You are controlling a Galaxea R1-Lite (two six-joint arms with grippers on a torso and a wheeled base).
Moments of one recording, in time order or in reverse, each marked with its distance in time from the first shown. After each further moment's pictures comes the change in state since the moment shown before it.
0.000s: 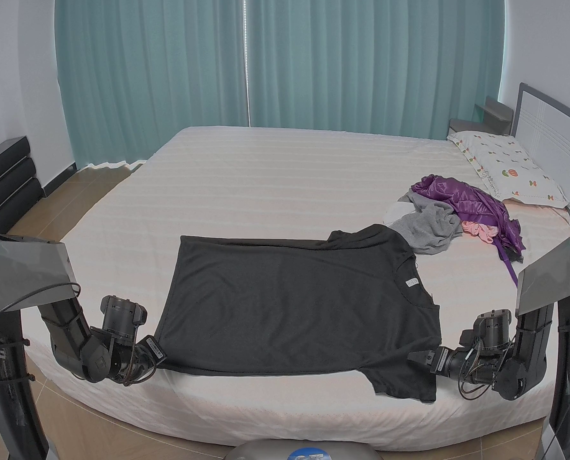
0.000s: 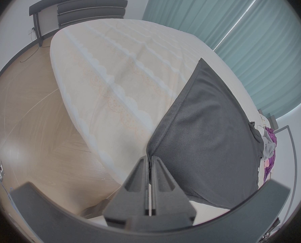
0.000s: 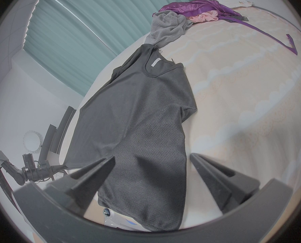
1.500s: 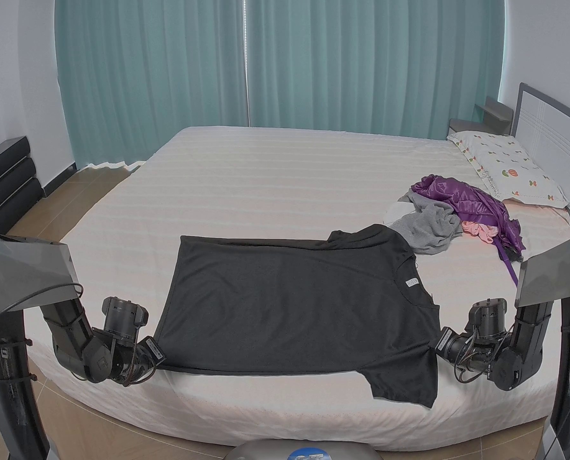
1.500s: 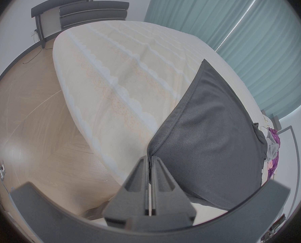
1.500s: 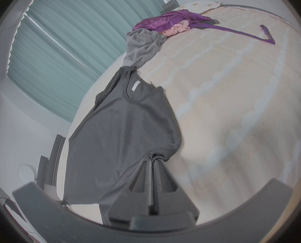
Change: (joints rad) left arm 0.004 0.015 -0.006 0.000 0.033 0.000; right arm 0.013 -0.031 -0.098 0.081 -0.203 0.211
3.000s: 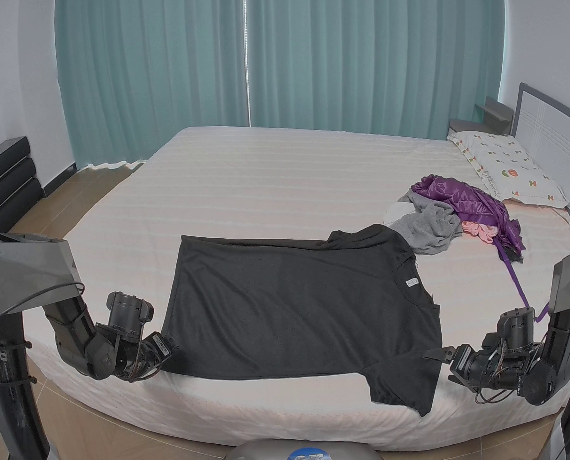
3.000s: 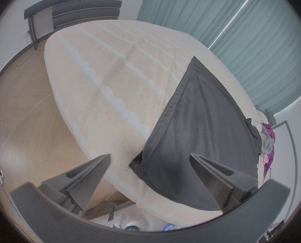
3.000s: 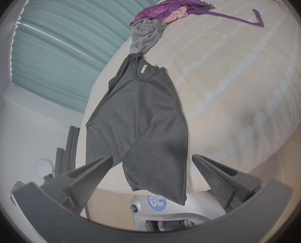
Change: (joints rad) left arm -0.029 -0.019 -0.033 0.027 -0.029 0.013; right arm -0.007 -0.208 0.275 -0.008 0.196 0.041
